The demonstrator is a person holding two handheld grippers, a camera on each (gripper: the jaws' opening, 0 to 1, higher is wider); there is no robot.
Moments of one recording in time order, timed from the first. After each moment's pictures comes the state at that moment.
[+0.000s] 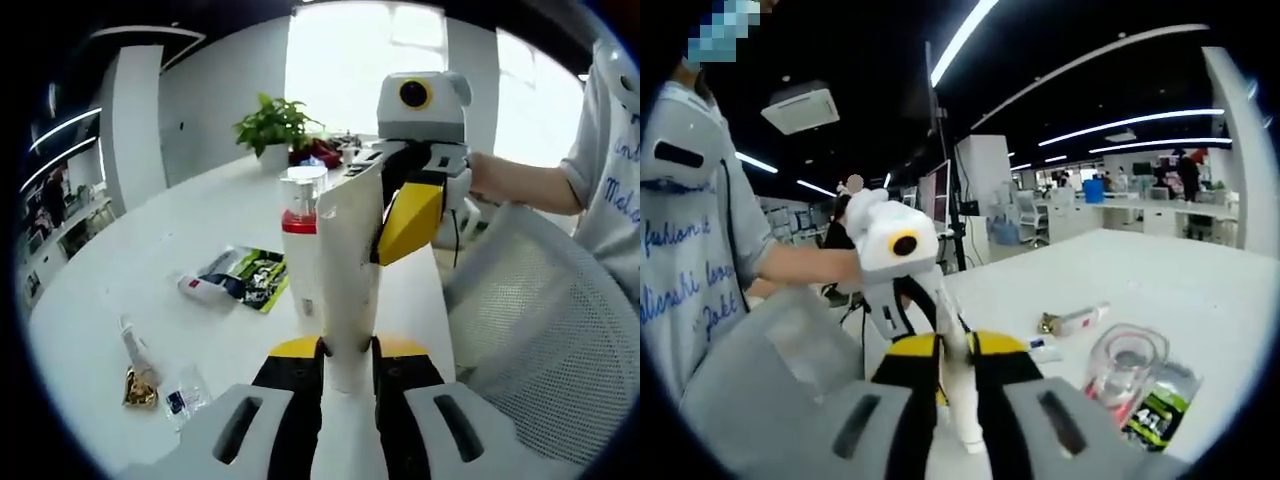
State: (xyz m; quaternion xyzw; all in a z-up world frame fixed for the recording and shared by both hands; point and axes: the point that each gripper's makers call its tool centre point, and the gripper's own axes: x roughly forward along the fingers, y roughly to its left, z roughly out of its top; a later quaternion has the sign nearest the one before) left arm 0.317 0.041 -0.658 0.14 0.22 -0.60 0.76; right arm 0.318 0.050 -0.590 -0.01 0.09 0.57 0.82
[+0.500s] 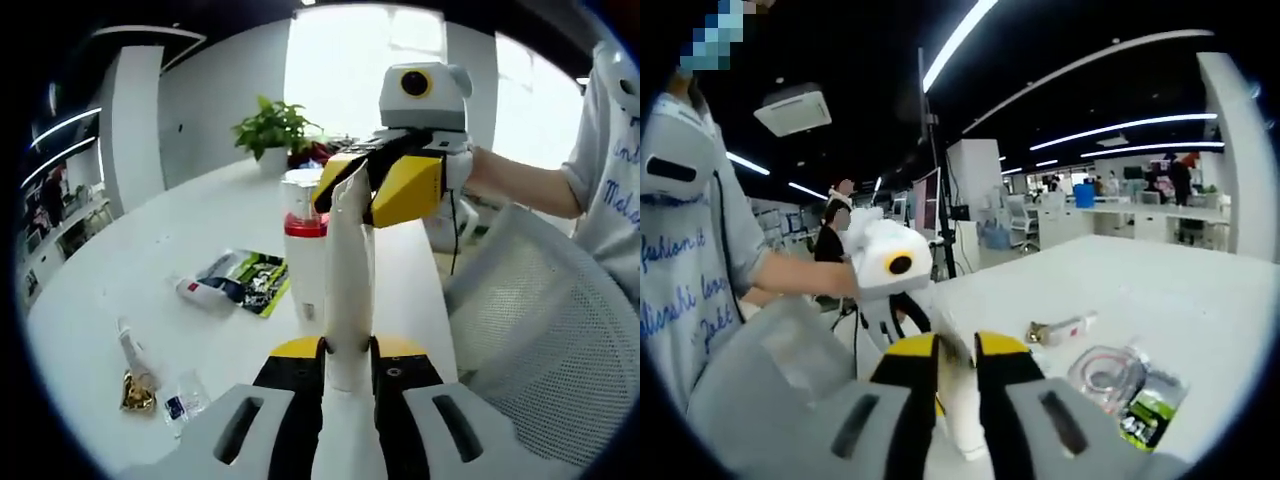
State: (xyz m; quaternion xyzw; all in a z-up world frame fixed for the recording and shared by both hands) left arm 0.321 0.038 -0.658 0.13 0.21 -0.60 0.76; right arm 0.326 0.043 -0.569 -0.01 0.08 0.55 0.83
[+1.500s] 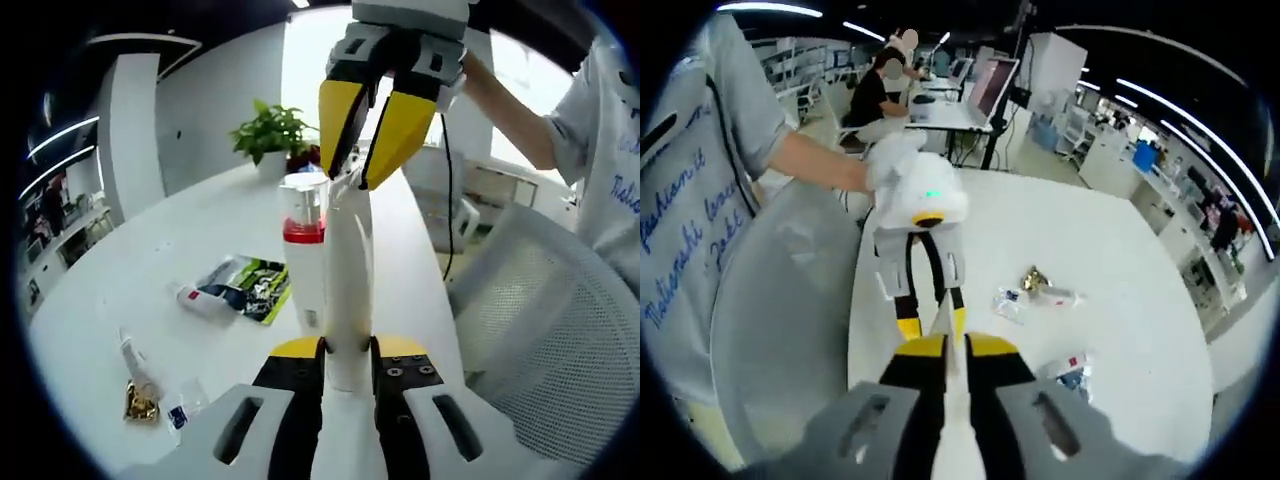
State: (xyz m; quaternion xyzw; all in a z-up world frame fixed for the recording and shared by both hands) left arm 0.323 0.031 -0.656 0.14 0.20 -0.60 0.76; right arm 0.329 0.046 -0.568 -0.35 0.25 0.60 0.68
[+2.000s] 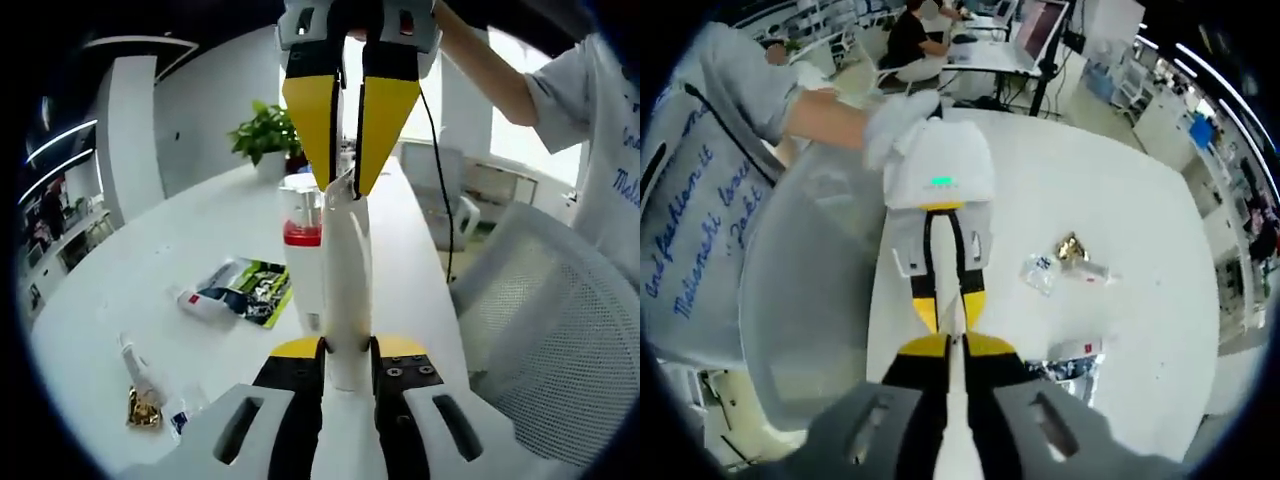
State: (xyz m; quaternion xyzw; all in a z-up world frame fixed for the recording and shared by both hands) left arm 0.326 0.029 -0.657 0.14 0.20 -0.60 0.76; right arm 0.327 0.048 -0.578 -0.42 0.36 0.62 0.56
